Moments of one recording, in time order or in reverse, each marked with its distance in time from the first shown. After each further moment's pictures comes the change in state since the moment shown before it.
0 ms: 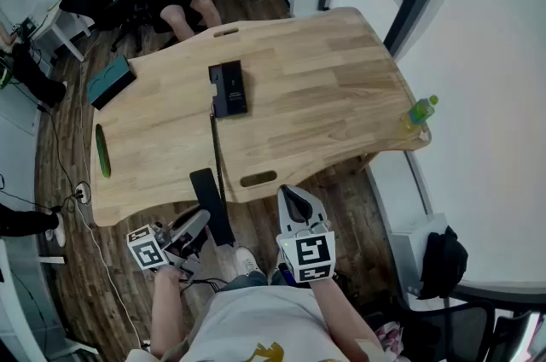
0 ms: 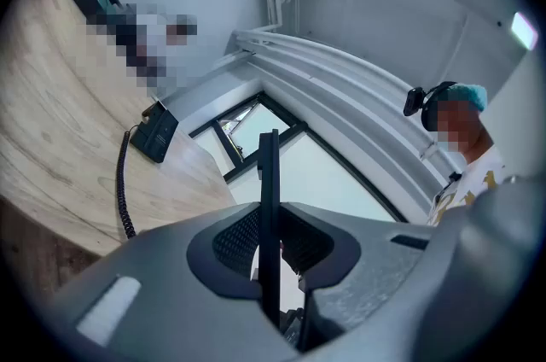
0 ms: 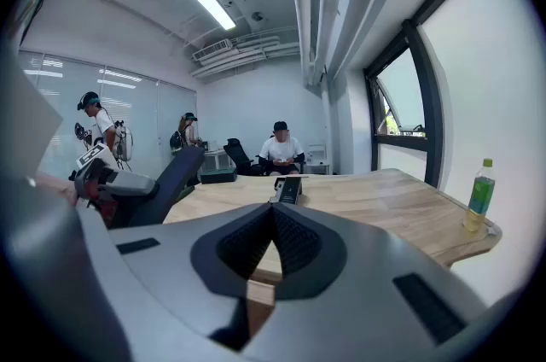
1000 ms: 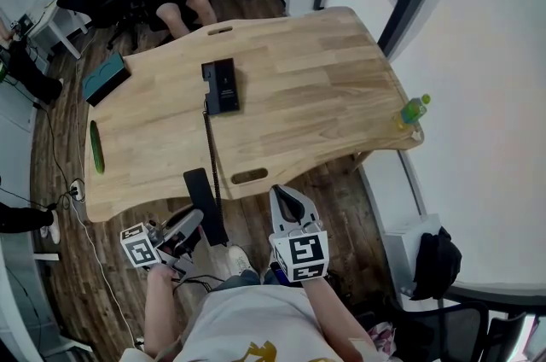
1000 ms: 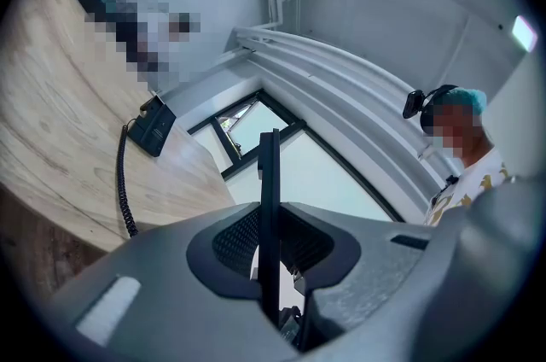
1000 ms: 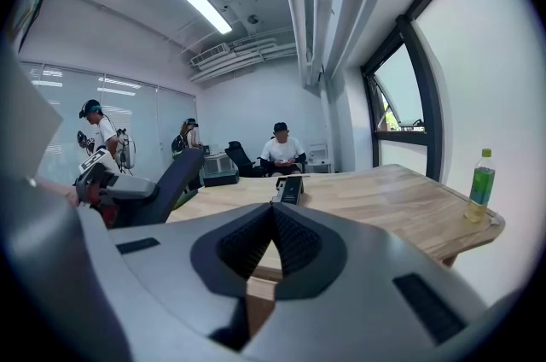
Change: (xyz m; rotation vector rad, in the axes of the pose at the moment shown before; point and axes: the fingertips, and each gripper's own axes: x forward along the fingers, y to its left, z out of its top) left arm 0.000 -0.007 -0.004 0.000 0.006 -0.006; right arm -0.002 0.002 -0.003 0.042 -0.016 0.035
